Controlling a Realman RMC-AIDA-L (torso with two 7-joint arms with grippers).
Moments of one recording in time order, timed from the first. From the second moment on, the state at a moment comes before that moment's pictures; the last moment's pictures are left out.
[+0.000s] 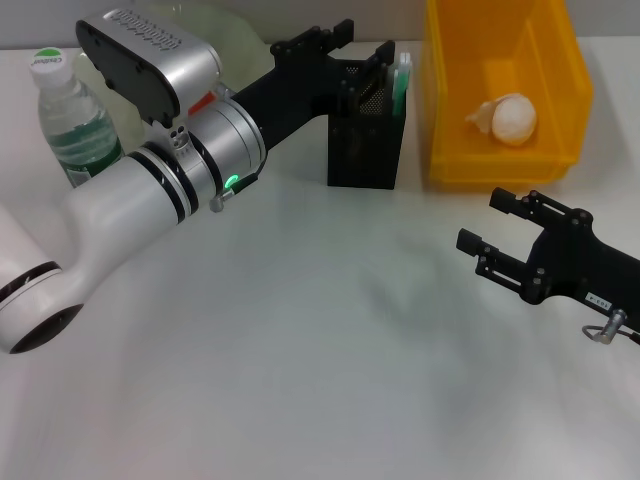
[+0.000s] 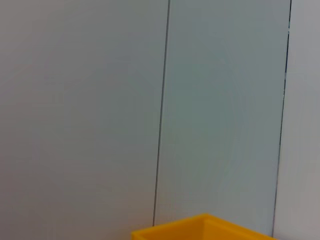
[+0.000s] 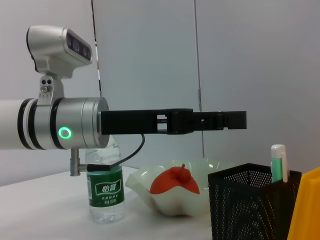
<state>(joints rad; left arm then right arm) -0.69 -2.08 2.16 0.42 -0.16 0.81 -0.53 0.37 2.08 -0.62 -0.26 -1.67 -1.47 0.70</state>
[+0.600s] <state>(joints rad) -0.68 -2.08 2.16 0.43 -0.16 0.83 -0.57 0.37 2.08 -0.62 -0.26 -1.67 -1.47 0.70</state>
